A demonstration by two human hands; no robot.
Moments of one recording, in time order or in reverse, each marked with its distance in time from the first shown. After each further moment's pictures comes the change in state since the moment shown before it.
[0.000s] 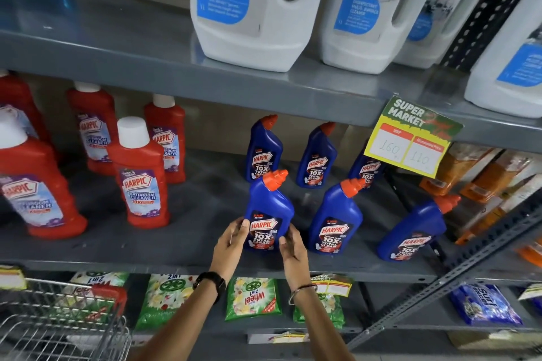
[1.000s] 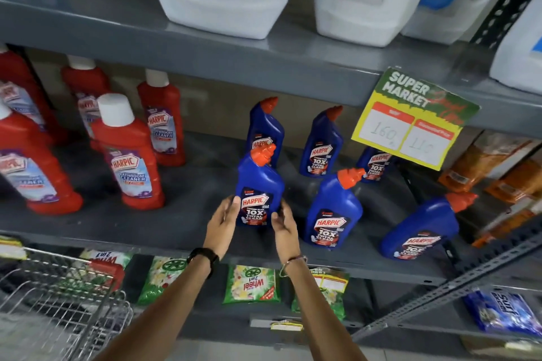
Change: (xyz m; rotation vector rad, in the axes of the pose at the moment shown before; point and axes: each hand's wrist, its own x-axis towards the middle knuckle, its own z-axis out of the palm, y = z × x) left_hand 0.019 0.000 0.011 0.112 0.132 -0.034; right_hand 0.034 -0.009 0.002 0.136 -0.120 0.035
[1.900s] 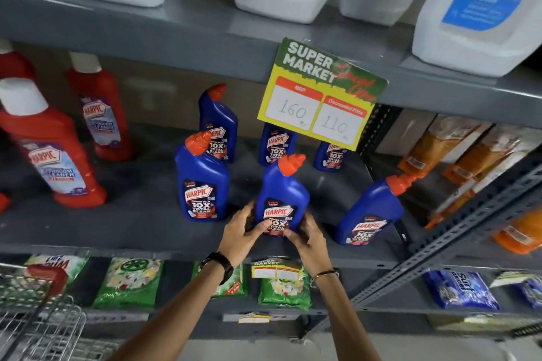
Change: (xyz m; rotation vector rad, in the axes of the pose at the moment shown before) left_hand -0.025 -0.019 0.110 0.314 -0.193 0.180; right_hand -0.012 0.006 -0.150 -0.294 -0.027 -0.079
